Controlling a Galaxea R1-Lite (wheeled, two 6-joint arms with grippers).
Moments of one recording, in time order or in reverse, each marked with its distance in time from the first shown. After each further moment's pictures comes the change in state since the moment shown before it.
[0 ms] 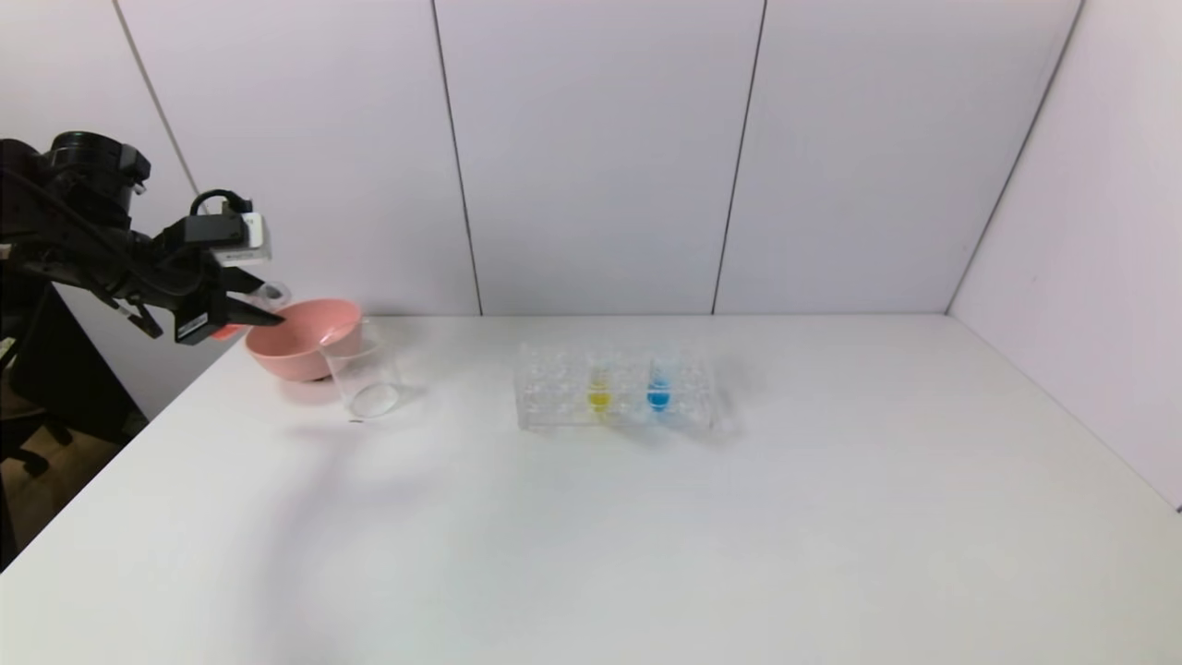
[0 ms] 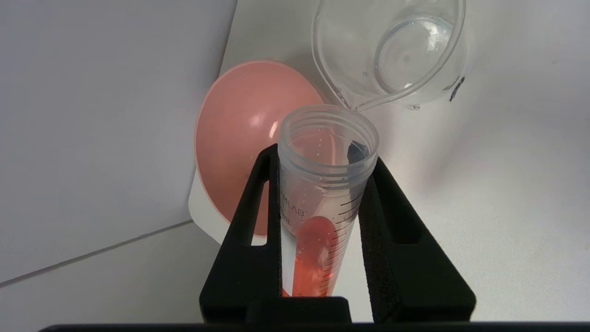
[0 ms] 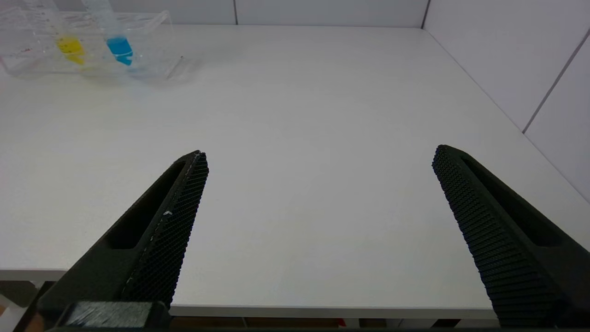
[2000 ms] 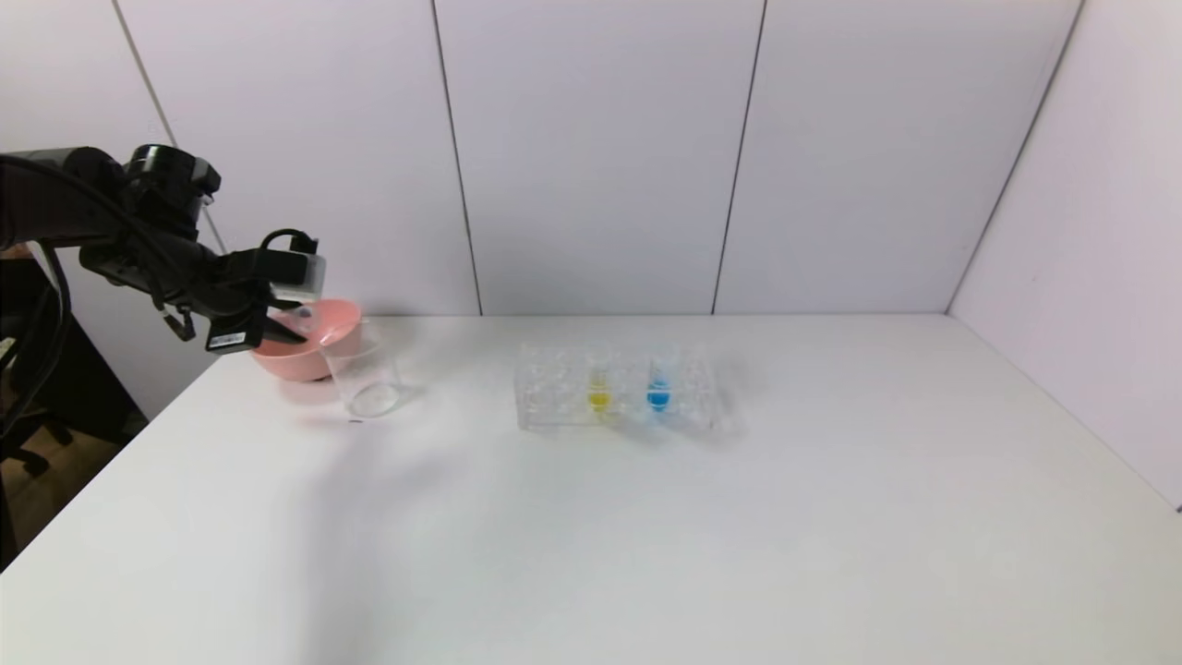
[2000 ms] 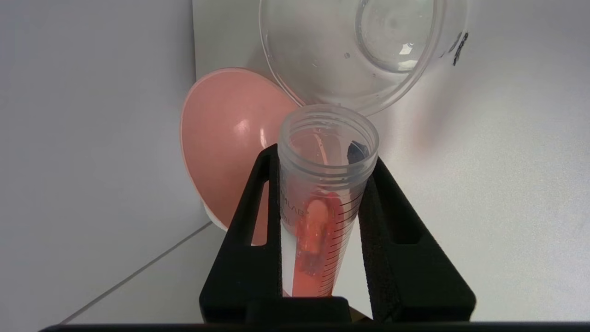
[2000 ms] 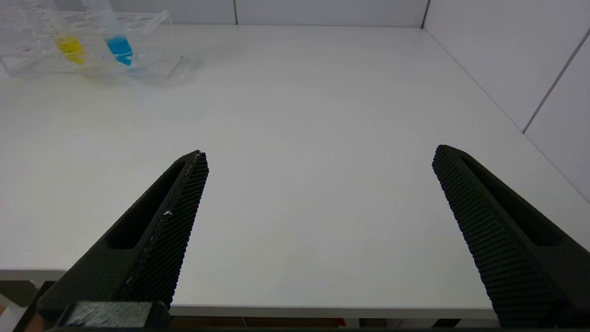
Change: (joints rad) left arm -0.104 0.051 -0.040 0.045 0.219 0.164; right arm 0.000 0.000 0.000 0.000 0.000 0.000
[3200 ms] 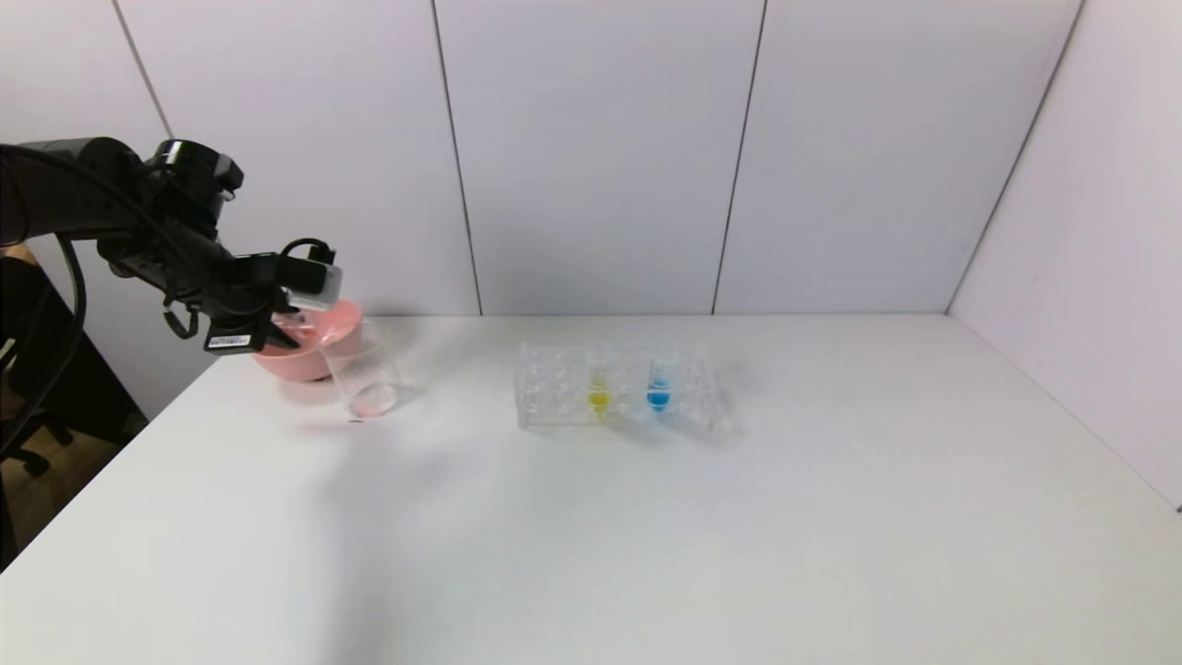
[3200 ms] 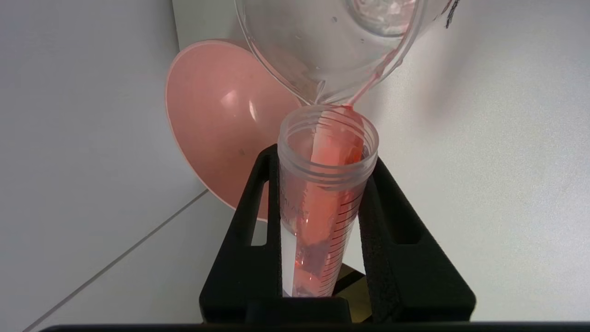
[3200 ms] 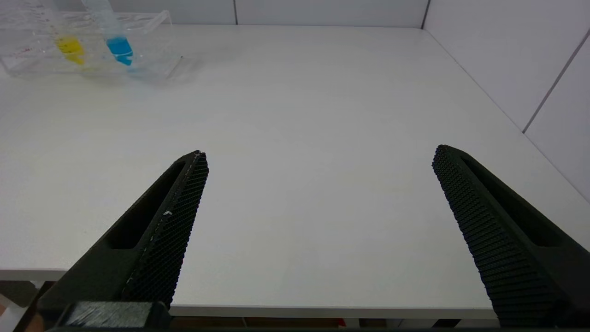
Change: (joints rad) left arm -0.053 -0.012 -0.010 0.042 0.175 -0.007; right arm 0.000 0.000 0.000 0.000 0.000 0.000
